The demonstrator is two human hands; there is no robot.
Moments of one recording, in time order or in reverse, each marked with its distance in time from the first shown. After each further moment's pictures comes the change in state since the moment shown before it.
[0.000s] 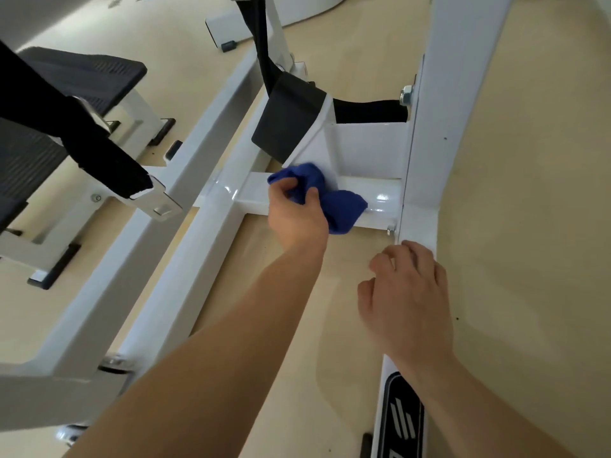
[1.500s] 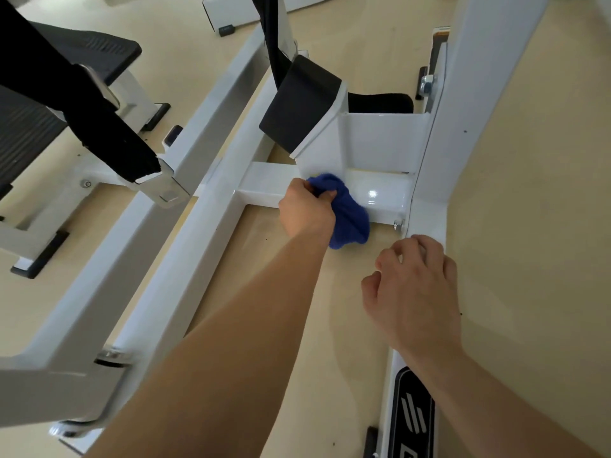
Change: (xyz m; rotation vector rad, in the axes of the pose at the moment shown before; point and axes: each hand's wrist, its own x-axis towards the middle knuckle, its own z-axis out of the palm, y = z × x) left_hand 0.023 -0.011 0.005 0.357 -0.201 -0.043; right_hand 0.000 -0.002 0.007 -0.119 0.056 -0.016
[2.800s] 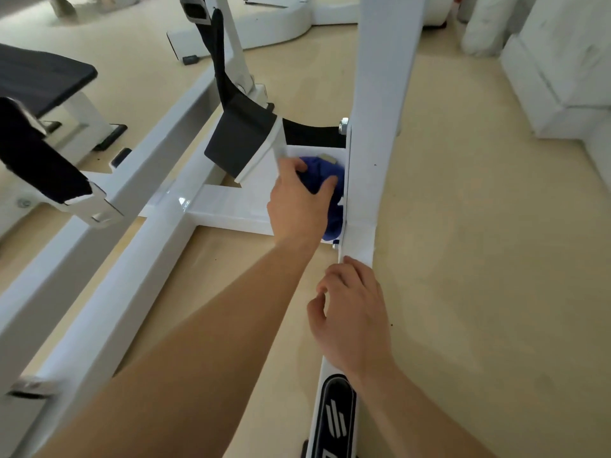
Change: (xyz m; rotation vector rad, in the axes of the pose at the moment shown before) left_hand -0.049 0.064 0.029 -0.111 0.085 0.421; right_hand -0.008 0.022 -0.001 0.325 -0.033 -0.072
